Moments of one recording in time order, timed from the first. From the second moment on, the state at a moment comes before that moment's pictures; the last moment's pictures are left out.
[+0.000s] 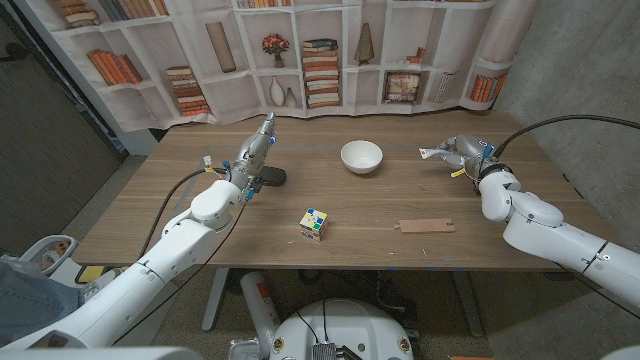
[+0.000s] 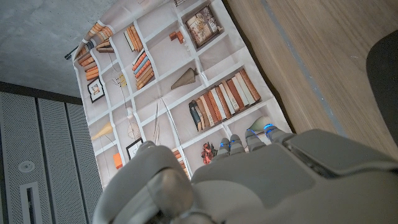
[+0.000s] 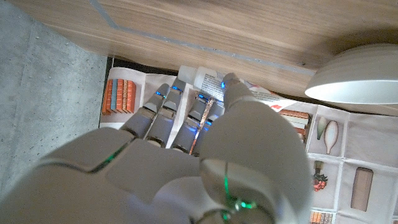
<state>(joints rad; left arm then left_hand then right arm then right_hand) 1.01 0.67 0.35 -1.74 -0.52 -0.12 0.17 0.32 0.04 -0.11 0.11 0.36 -0.17 0.06 0.20 0.18 -0.17 0.00 0.20 0.18 -0.17 0.01 0.19 0.18 -0.17 -0.03 0.20 0.18 -0.96 -1.02 -0.52 -1.95 -0.35 -0.59 -0.28 0.99 0.08 0.34 -0.14 0.24 0.81 -0.19 0.27 0.19 0.68 -0.20 0.30 0.20 0.65 -0.06 0.22 0.21 0.38 -0.04 0.21 0.18</state>
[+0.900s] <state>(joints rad) 1.04 0.69 0.32 -1.76 -0.53 -0.13 0.18 0.33 0.04 -0.12 0.11 0.36 -0.17 0.06 0.20 0.18 -0.17 0.00 0.20 0.18 -0.17 0.01 0.19 0.18 -0.17 -0.03 0.20 0.18 -0.94 -1.00 -0.51 -1.99 -0.40 -0.55 -0.25 0.99 0.08 0.34 -0.13 0.24 0.81 -0.19 0.27 0.19 0.68 -0.20 0.30 0.20 0.65 -0.06 0.22 0.22 0.38 -0.04 0.21 0.18</state>
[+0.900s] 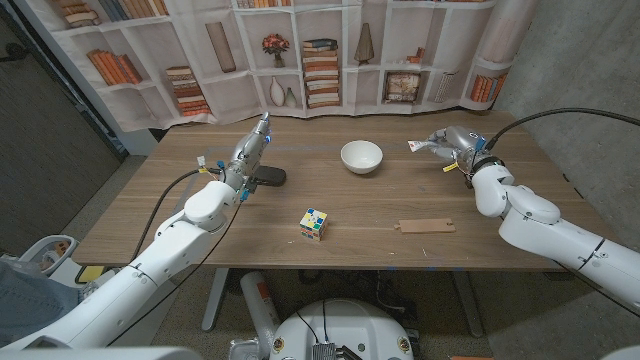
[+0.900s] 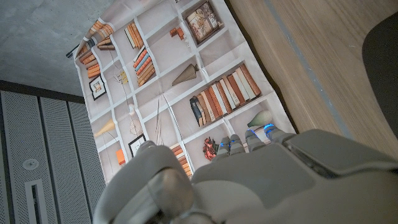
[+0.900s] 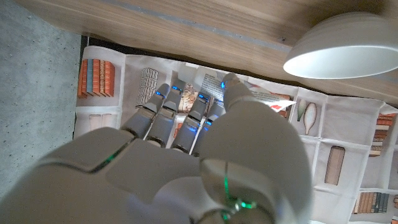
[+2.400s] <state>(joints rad) 1.06 0.71 0.28 -1.77 -0.55 -0.15 0.16 0.33 0.05 -0.13 0.11 0.36 -0.17 0.06 0.20 0.18 -0.17 0.00 0.20 0.18 -0.17 0.01 0.19 0.18 -0.17 -0.03 0.20 0.18 -0.87 -0.91 -0.58 -2.00 -0.52 -0.51 -0.21 0.99 0.08 0.34 -0.14 0.22 0.81 -0.19 0.26 0.19 0.69 -0.20 0.30 0.20 0.66 -0.06 0.22 0.22 0.38 -0.04 0.21 0.18</state>
